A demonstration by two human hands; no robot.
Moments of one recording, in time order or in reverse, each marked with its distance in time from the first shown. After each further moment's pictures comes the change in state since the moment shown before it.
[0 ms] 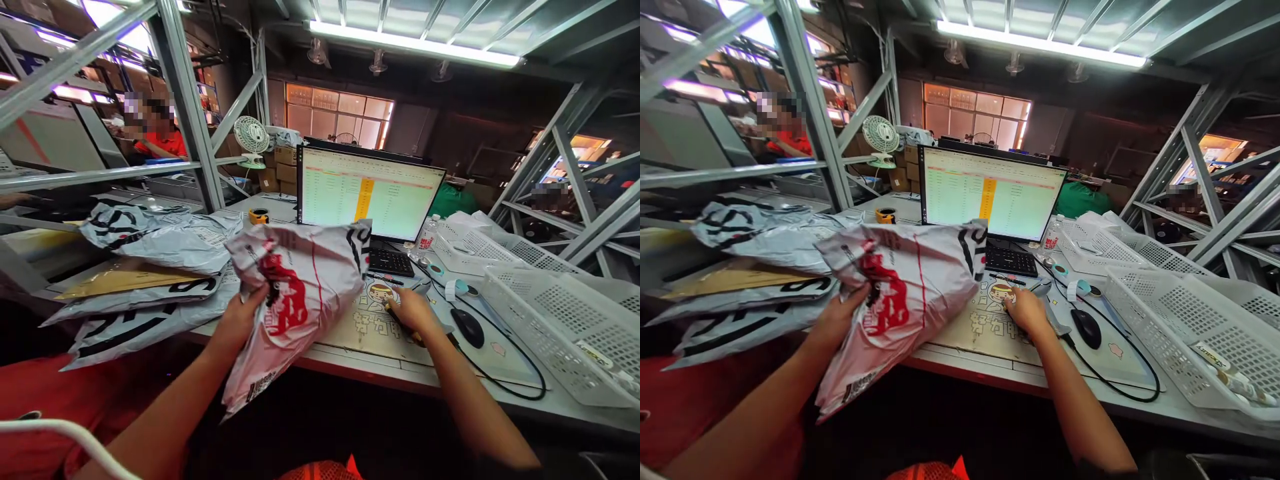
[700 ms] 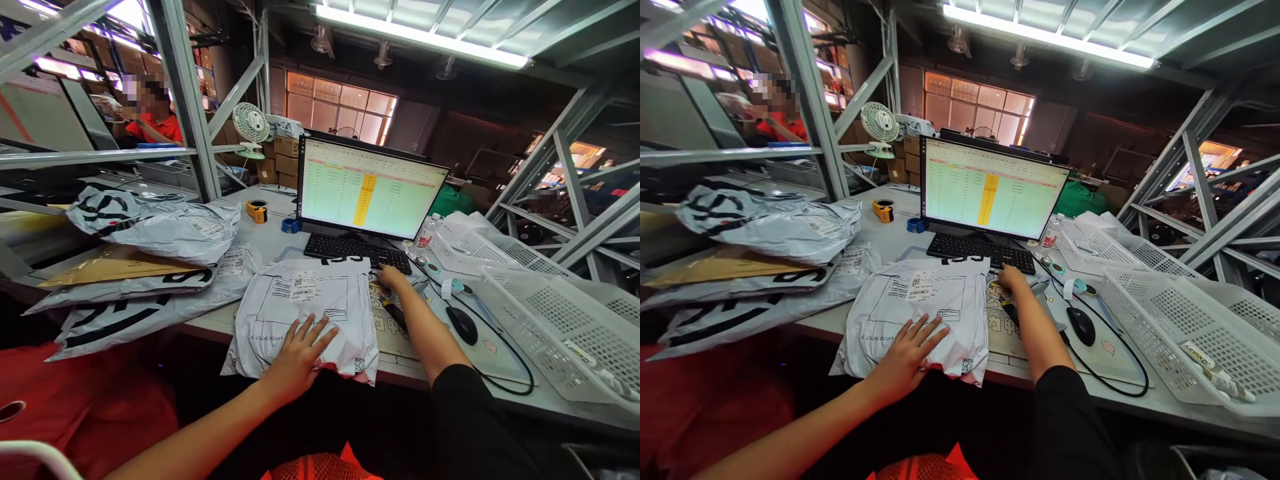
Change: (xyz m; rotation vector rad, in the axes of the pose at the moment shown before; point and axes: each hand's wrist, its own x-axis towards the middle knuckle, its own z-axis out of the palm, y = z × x) left_hand -0.083 -0.076 0.071 0.828 -0.560 0.843; right_hand 0.134 -0.010 0.020 0.055 -0.175 0.077
